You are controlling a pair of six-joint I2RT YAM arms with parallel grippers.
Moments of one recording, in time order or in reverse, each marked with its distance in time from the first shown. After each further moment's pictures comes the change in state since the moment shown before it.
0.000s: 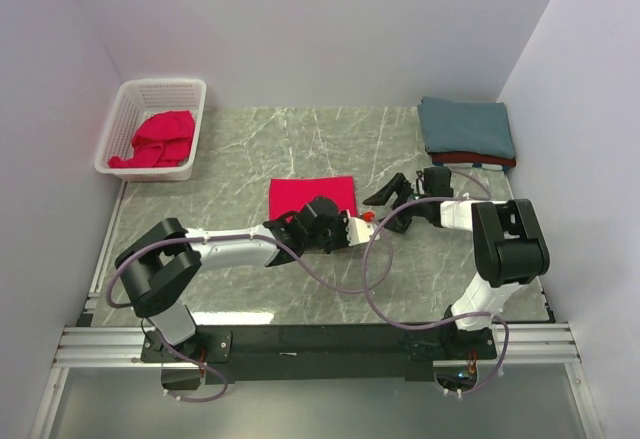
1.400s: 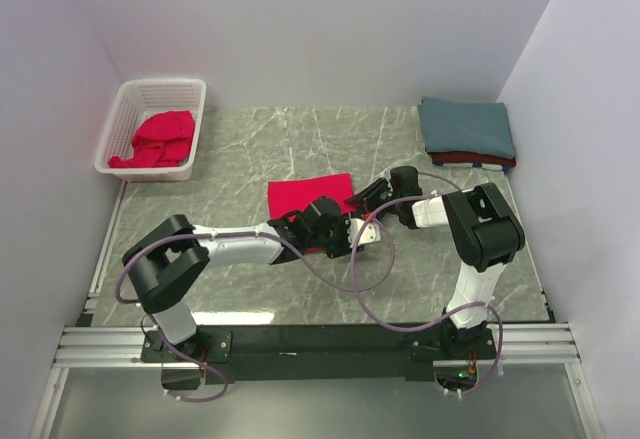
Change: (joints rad) left arm 0.011 0.016 0.022 -0.037 0.070 -0.027; right arm 0.210 0.167 0.055 0.238 0.222 0.345
